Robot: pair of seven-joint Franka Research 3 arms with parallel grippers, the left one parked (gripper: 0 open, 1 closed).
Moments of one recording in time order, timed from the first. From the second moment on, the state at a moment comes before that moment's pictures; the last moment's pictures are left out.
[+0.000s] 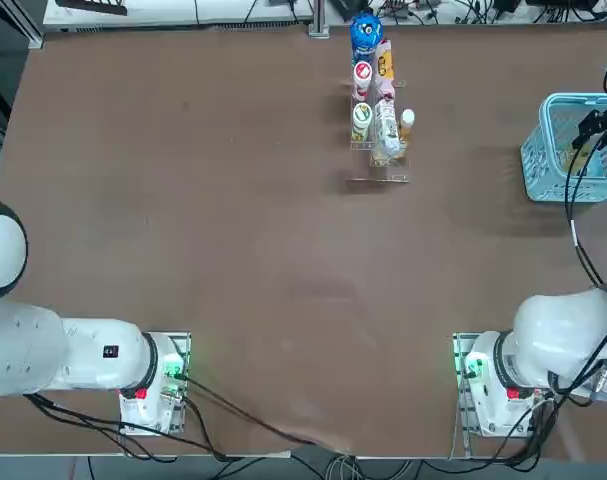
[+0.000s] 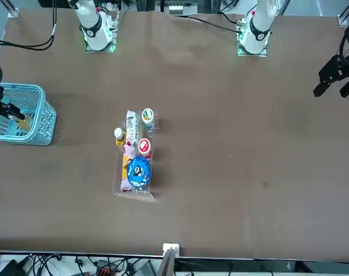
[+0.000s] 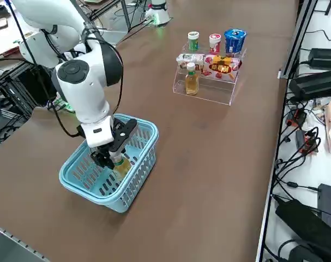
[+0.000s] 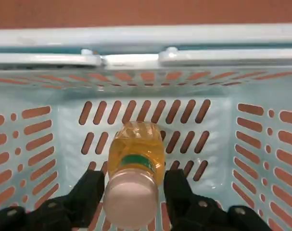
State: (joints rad) arm -0.42 0.28 -0.17 -2.02 0.04 2.28 -0.55
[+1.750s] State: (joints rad) arm -0.42 0.16 -0.16 -1.78 0.04 1.85 -0.76
